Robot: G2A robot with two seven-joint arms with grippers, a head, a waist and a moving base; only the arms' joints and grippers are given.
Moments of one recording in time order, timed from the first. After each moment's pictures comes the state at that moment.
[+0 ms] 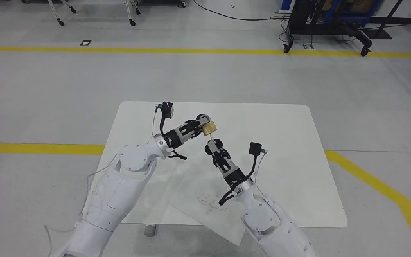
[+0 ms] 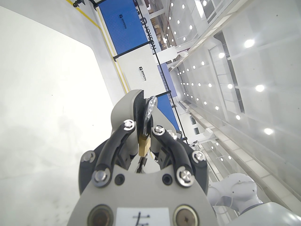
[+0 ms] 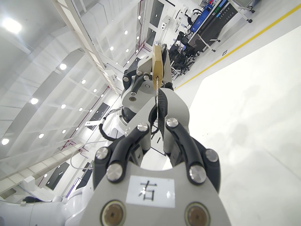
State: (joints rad) left arm 1.04 -1.23 -1.05 -1.39 -0.29 -0.23 -0.62; right arm -1.51 -1.33 1.00 -1.69 -0.30 -0.27 -0.14
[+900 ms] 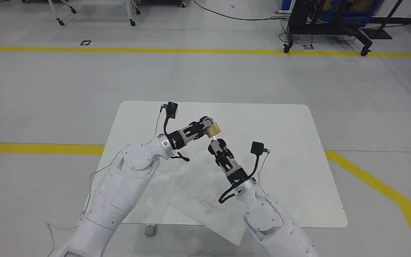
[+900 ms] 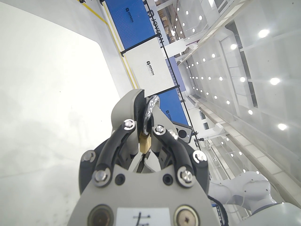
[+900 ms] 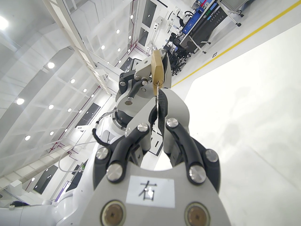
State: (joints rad) left arm 1.02 -1.24 -1.03 -1.38 -0.23 -0.21 -0.65; right arm -1.54 -1.34 1.04 -1.72 -0.35 -0.22 -0.12
